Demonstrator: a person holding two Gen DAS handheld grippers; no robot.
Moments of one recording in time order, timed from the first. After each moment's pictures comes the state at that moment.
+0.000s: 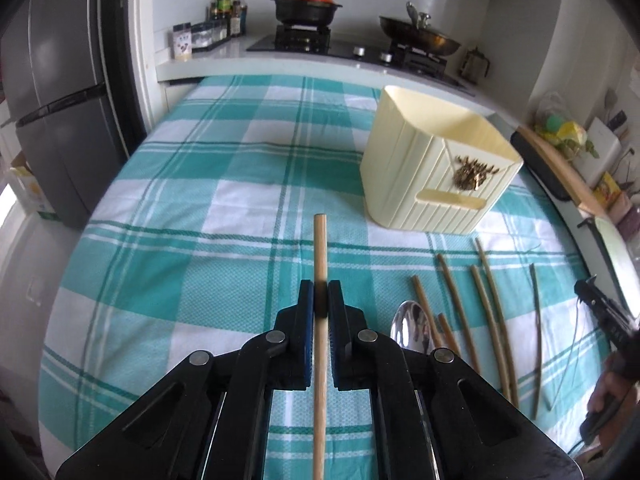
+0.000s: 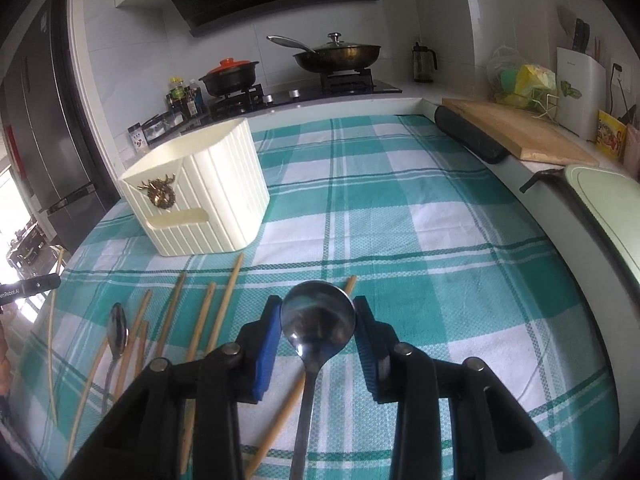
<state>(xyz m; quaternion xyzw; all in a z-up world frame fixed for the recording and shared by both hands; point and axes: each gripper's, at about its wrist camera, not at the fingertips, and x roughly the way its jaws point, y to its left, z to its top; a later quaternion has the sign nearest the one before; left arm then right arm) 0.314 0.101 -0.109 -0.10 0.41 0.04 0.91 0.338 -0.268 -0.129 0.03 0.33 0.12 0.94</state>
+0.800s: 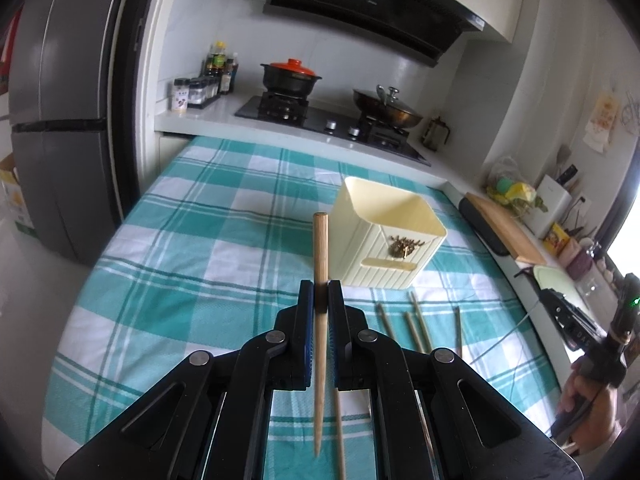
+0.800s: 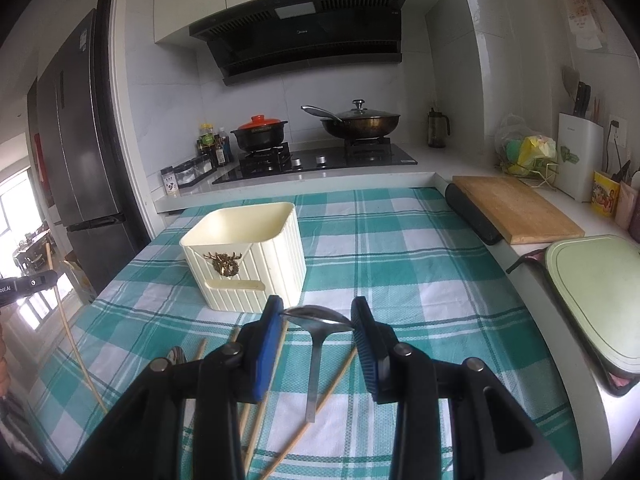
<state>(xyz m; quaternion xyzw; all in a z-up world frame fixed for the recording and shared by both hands) 0.258 0.120 -0.039 -0.15 0.30 0.00 0.94 0.298 -0.255 -0.055 0.02 0.24 0.14 0.96</state>
